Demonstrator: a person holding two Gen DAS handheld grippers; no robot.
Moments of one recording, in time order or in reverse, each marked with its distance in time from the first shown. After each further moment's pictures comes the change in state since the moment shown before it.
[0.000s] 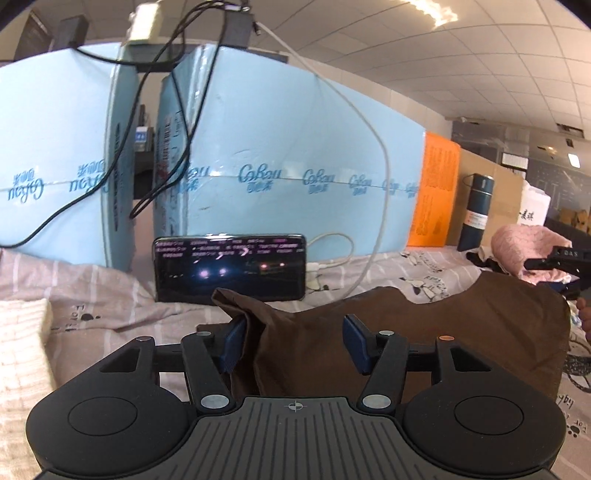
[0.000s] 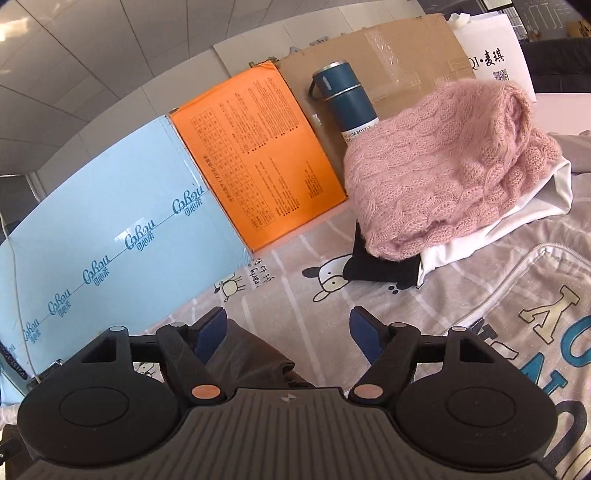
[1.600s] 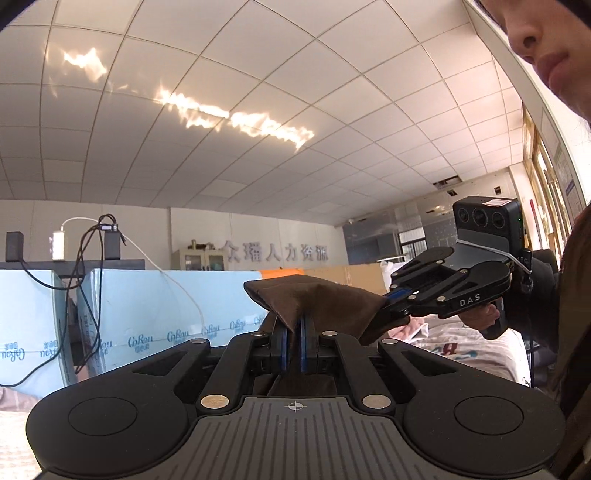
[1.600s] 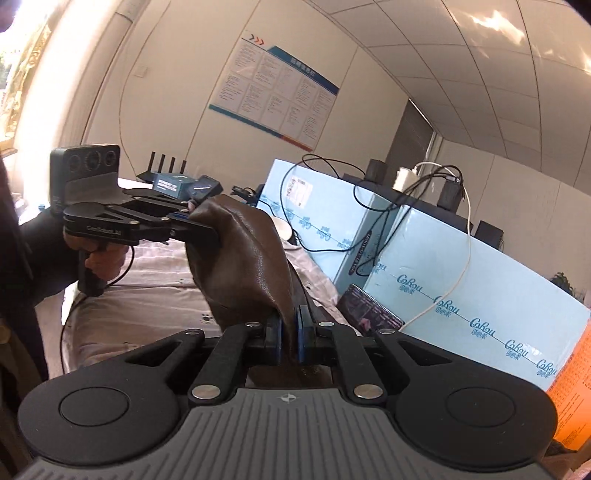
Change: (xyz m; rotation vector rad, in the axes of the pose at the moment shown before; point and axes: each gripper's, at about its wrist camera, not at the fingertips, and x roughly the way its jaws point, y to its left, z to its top) left arm -0.214 -0.118 -0.065 0.244 -0.482 -0.247; right arm -0.208 0.133 -0.070 -1.130 -0.021 1.018
